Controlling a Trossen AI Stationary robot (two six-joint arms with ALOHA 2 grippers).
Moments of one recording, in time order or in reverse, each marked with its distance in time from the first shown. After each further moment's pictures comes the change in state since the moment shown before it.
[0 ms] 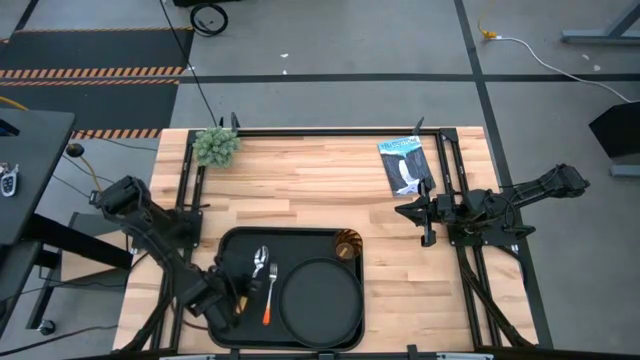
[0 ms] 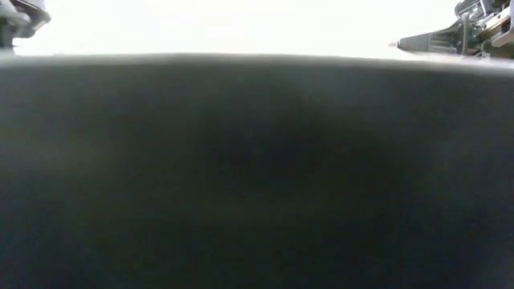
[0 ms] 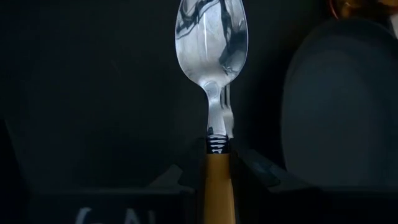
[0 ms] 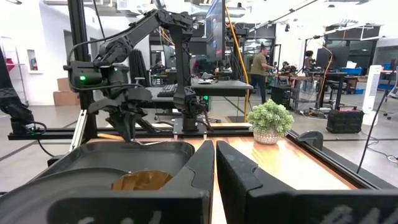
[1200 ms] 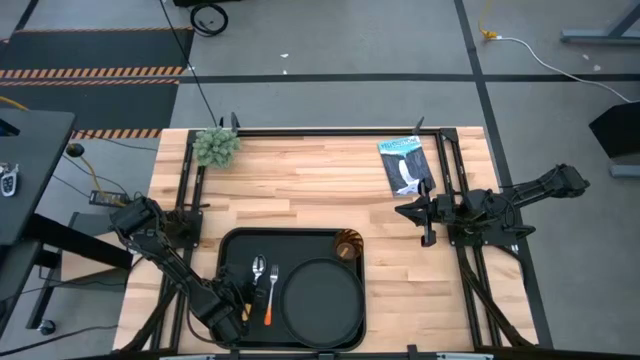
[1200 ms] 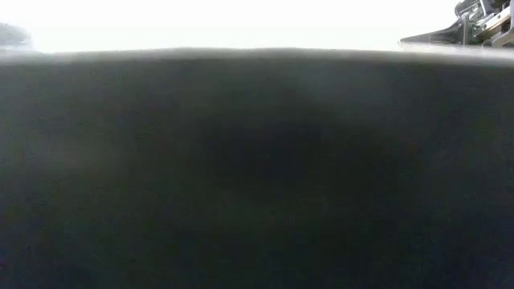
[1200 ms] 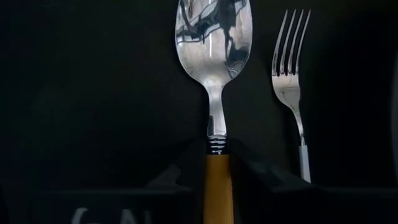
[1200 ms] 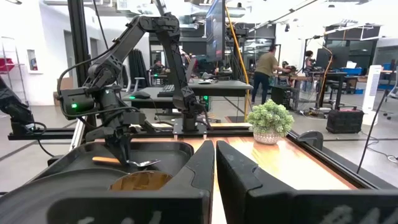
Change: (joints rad) left arm -0.017 0.215 0.001 0.108 0.093 -0.135; right arm 0.000 0.000 0.000 0.000 0.000 0.000
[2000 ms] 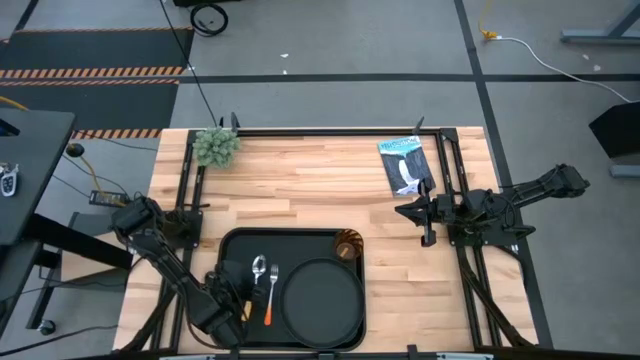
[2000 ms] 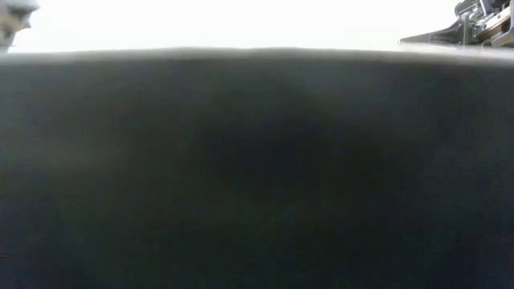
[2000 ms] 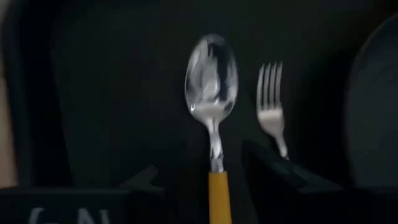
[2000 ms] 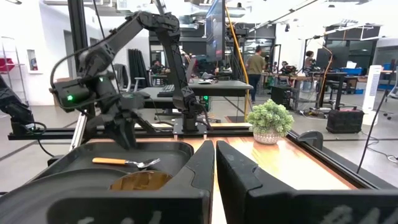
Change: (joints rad) left arm 0.000 -0.006 0.148 -0.315 -0.050 0.004; right arm 0.000 0.000 0.000 0.000 0.000 0.000
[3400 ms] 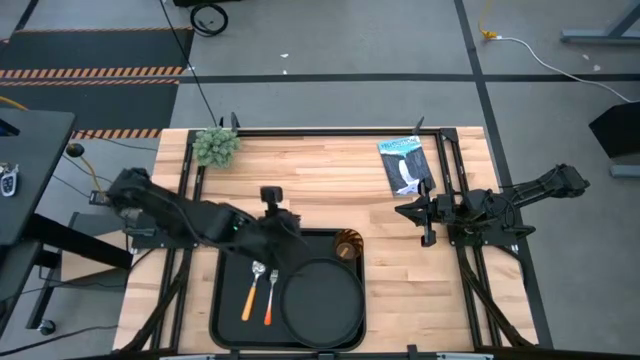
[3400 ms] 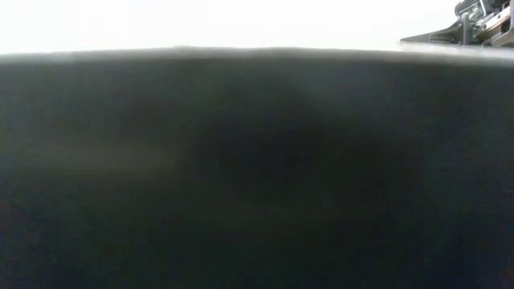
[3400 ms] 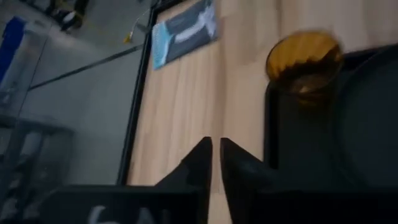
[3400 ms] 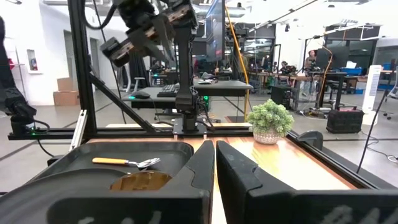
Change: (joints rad) left arm 0.476 -0.209 0.471 0.008 -0.229 2.182; right arm 0.000 0.000 0.000 0.000 0.000 0.000
